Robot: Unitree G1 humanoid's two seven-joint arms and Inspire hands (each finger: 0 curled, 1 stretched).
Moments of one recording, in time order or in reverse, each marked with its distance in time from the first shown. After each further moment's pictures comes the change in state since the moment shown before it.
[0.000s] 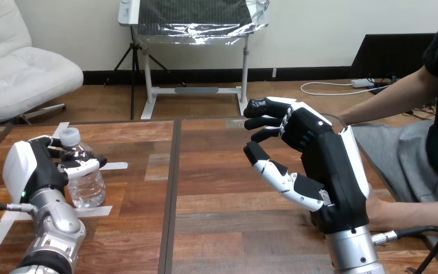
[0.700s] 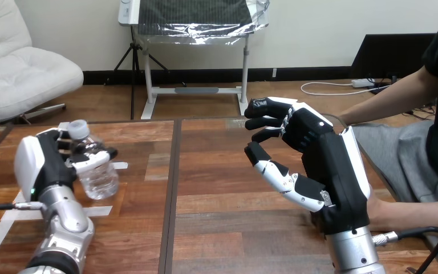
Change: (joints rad) left arm 0.000 -0.033 0.003 -0.002 -0.035 -0.098 0.002; right arm 0.003 -0.001 0.000 -0.004 0.003 0.000 0.000
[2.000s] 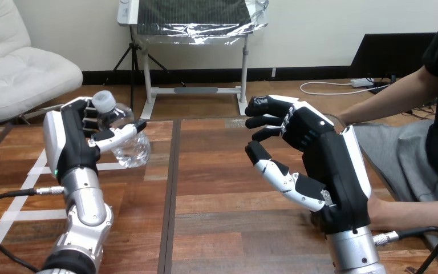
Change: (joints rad) left arm 0.038 -0.064 0.000 -0.167 -0.043 -0.159 -0.052; right arm 0.001 0.000 -0.001 -0.008 0.000 0.000 -0.002
